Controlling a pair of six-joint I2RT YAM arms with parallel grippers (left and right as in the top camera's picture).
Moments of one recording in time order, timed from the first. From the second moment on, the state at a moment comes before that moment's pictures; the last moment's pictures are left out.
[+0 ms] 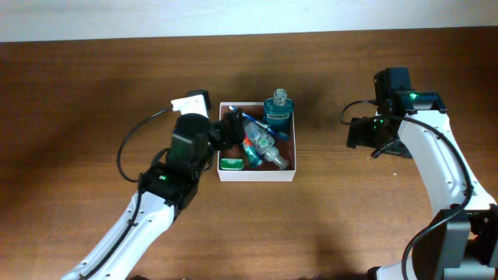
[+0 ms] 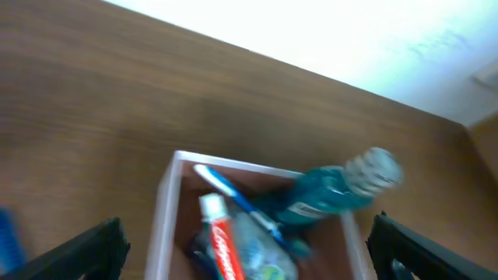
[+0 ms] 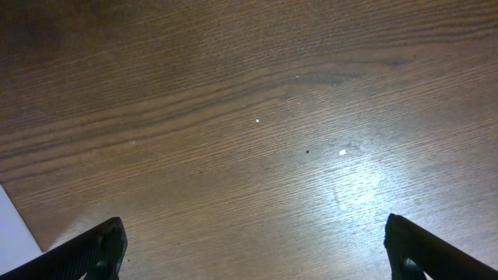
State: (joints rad) left arm -0.45 1.32 0.85 -0.02 -0.12 -0.57; right arm -0.03 1.66 1.34 -1.10 0.13 0.25
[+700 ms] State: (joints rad) left arm -0.26 1.68 0.85 -0.13 -0.14 -0.59; right arm -0.03 1.66 1.34 -1.10 0.13 0.25
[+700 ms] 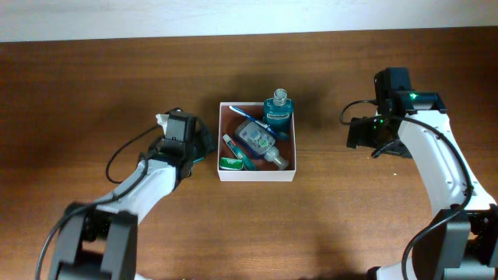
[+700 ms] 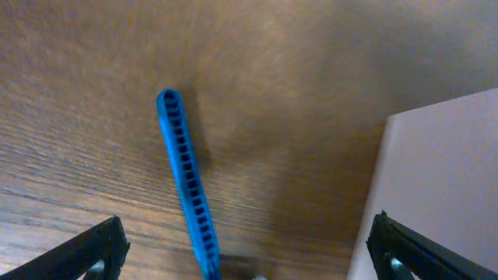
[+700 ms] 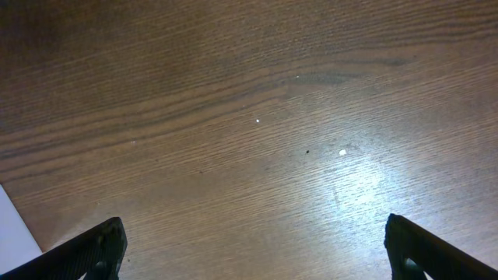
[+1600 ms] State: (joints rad) left arm -0.20 1.80 0.87 -0.10 -0.19 -0.62; right arm -0.03 1.66 1.34 -1.10 0.13 0.25
